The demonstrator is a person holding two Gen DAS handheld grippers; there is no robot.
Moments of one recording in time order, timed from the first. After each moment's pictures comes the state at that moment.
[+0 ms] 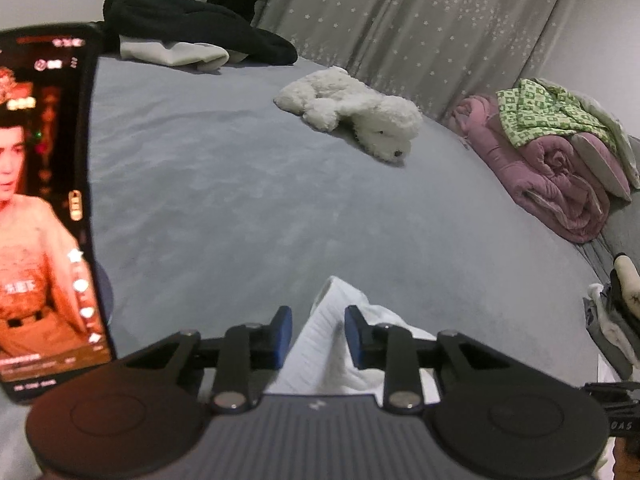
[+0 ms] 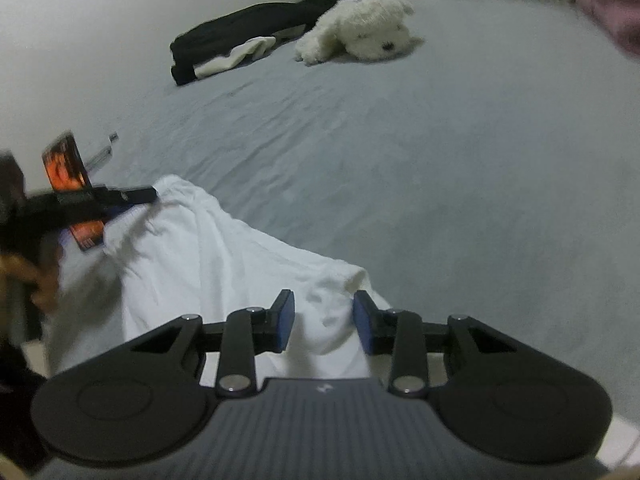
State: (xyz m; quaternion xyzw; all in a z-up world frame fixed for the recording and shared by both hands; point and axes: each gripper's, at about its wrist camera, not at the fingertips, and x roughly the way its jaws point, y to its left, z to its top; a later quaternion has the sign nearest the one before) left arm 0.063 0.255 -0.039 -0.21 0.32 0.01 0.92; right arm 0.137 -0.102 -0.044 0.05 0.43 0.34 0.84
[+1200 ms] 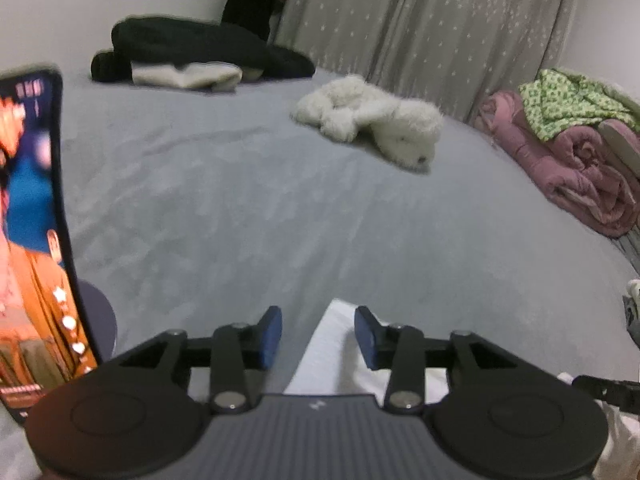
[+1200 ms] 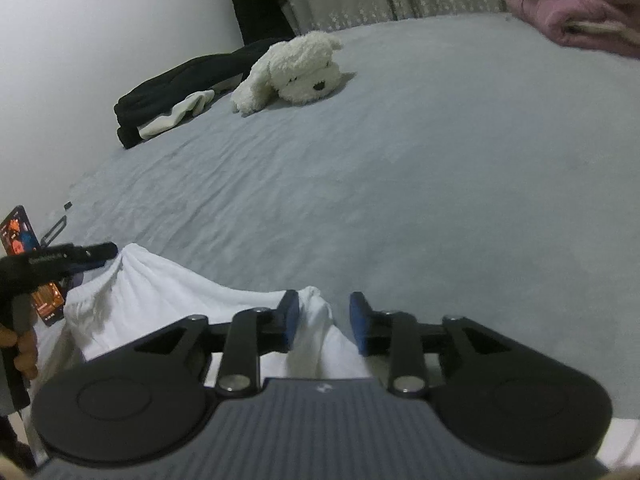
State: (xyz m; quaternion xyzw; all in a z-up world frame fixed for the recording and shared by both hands) left arm 0.069 0.232 -0.027 -0.15 0.30 0.07 0.94; right arm 0.140 -0.115 -0.038 0.08 0.37 0.24 0.89
